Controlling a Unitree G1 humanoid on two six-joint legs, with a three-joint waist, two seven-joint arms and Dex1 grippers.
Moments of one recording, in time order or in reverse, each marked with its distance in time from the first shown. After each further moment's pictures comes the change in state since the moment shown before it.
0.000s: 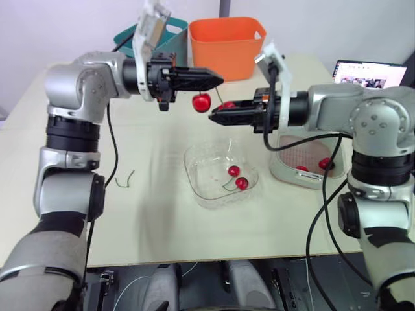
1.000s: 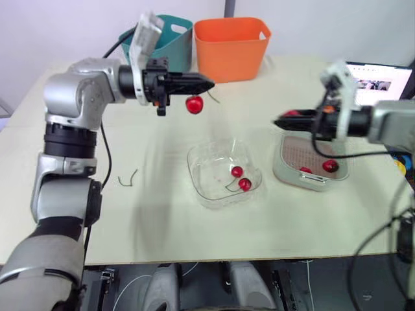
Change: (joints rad) left arm 0.085 0.030 0.017 -0.040 0.051 -0.082 0.053; right arm 0.292 -0.423 -0.108 0.046 -0.131 -0.087 0.056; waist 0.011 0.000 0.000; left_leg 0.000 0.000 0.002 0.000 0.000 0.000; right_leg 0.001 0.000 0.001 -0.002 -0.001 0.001
